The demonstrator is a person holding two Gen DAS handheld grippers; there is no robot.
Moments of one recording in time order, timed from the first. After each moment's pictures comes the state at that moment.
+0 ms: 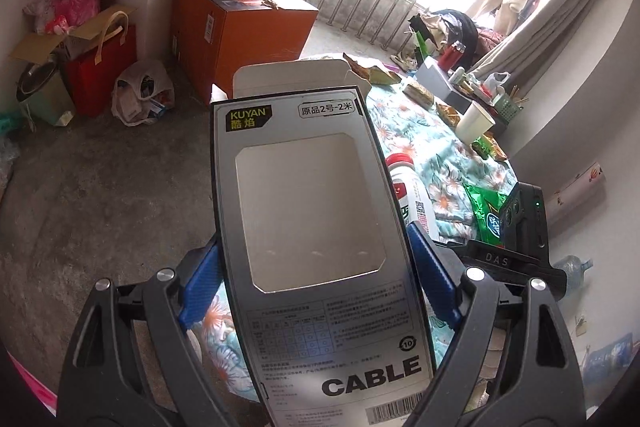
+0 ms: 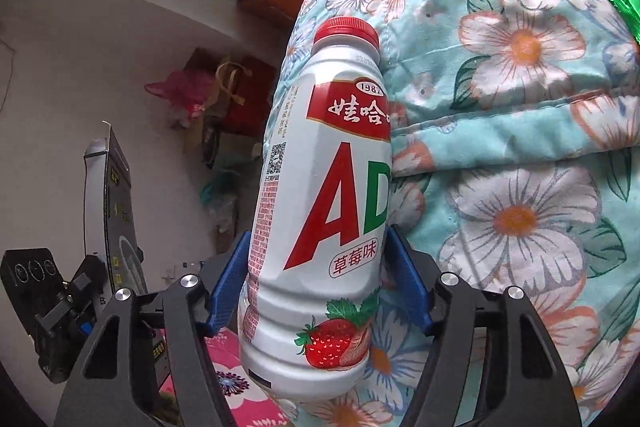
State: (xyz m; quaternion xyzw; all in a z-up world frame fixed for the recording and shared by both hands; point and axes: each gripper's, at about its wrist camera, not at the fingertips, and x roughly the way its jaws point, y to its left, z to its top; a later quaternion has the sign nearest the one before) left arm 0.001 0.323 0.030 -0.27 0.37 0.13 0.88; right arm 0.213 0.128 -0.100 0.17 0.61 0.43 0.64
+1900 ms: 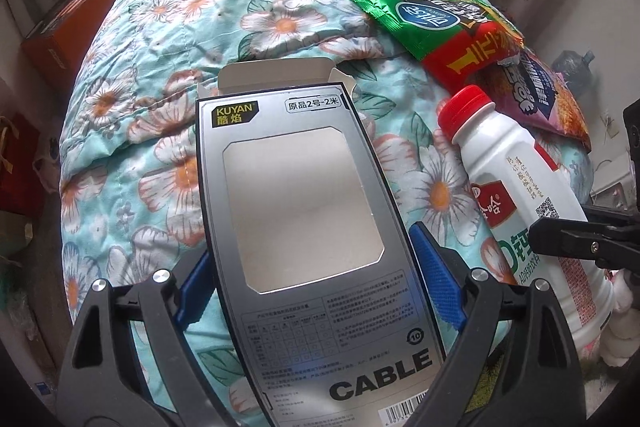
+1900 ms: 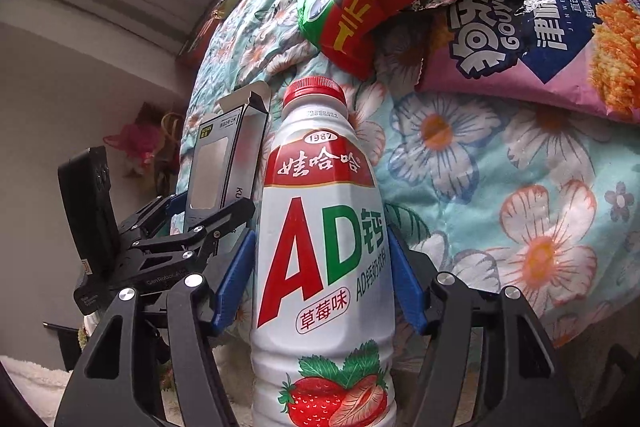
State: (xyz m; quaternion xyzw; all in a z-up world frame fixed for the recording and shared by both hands) left arm 0.114 0.145 -0.064 -0.04 0.55 -0.04 0.84; right arm 0.168 -0.061 -0.096 0.18 0.59 0.30 0.73
